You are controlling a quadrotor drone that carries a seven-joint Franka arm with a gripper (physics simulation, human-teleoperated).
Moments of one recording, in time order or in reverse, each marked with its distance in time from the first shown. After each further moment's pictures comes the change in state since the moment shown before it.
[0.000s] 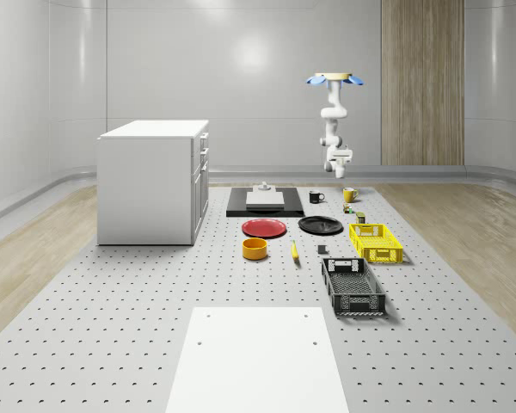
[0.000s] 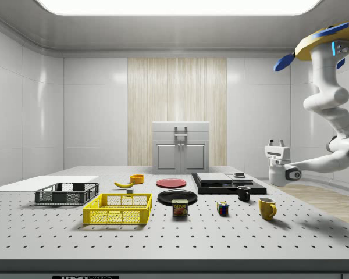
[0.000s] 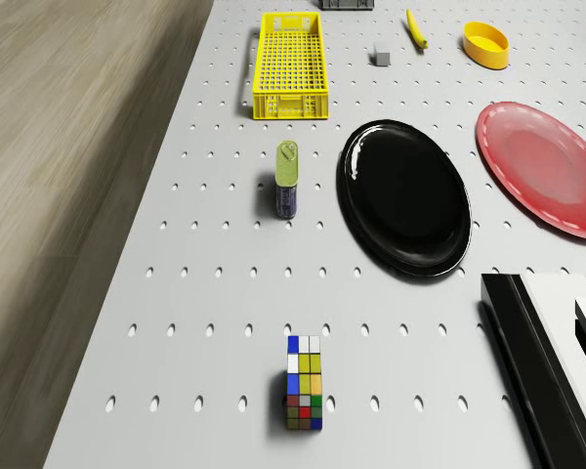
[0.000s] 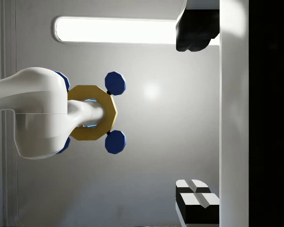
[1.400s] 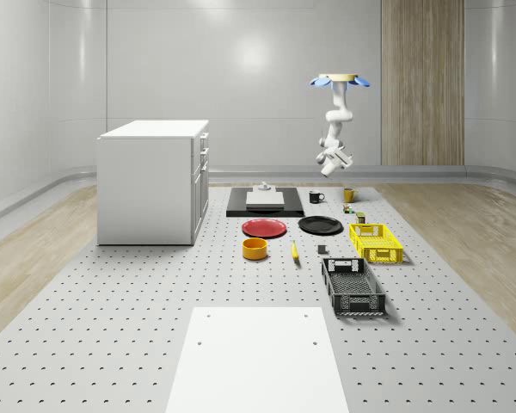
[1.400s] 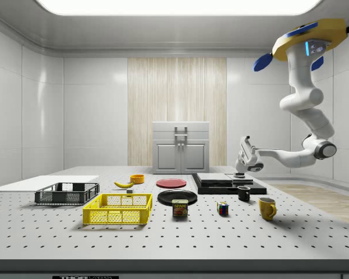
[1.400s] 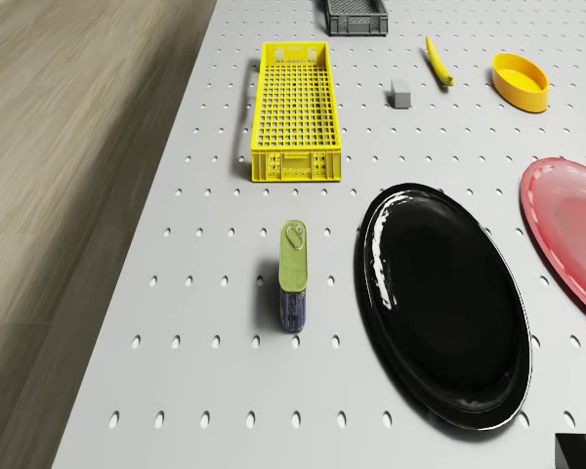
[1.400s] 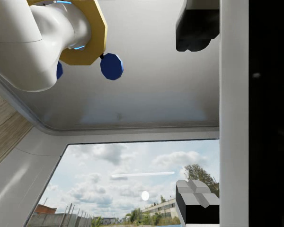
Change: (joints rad) arm -0.143 -0.047 0.433 -0.160 -0.627 0.040 0.096
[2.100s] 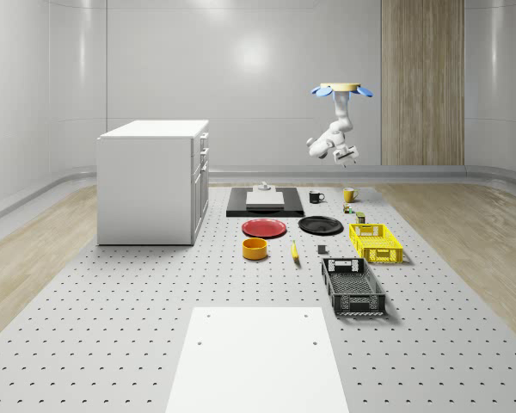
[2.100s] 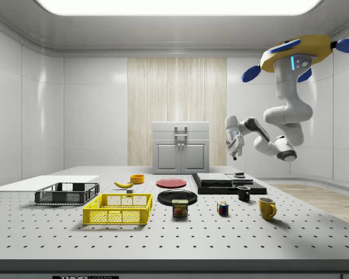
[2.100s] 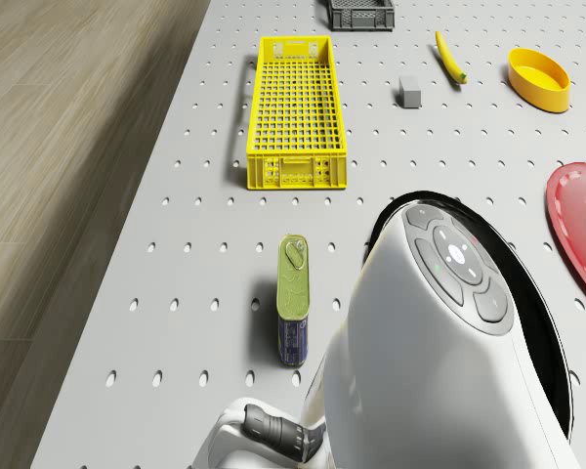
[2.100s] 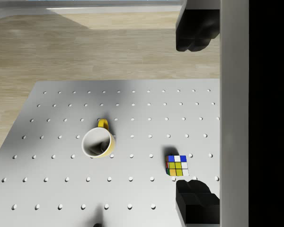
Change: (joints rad) arm -0.604 -0.184 0.677 -0.643 -1.229 -0.164 0.505
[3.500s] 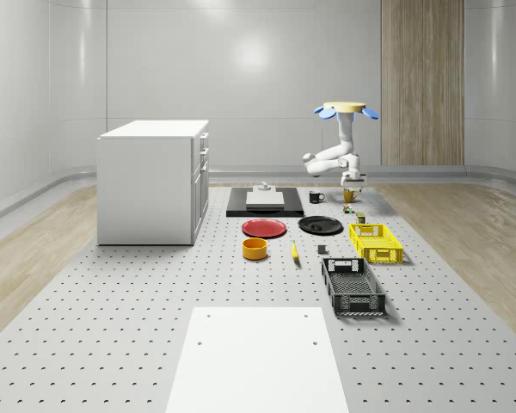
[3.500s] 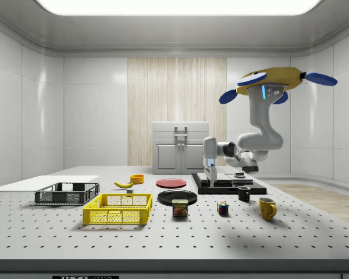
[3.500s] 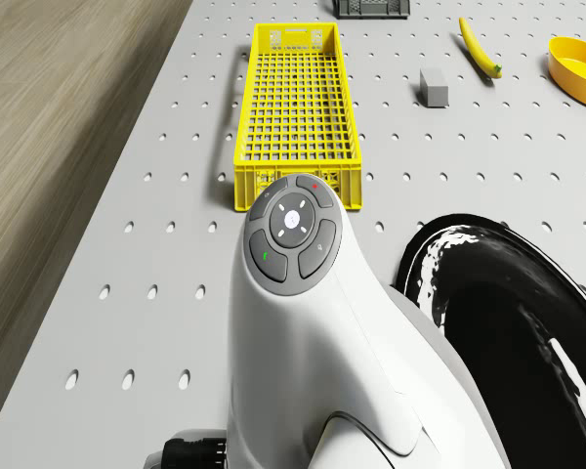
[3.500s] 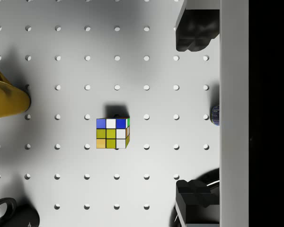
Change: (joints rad) arm -0.309 -0.196 0.165 -0.039 -0.092 -0.029 0.214
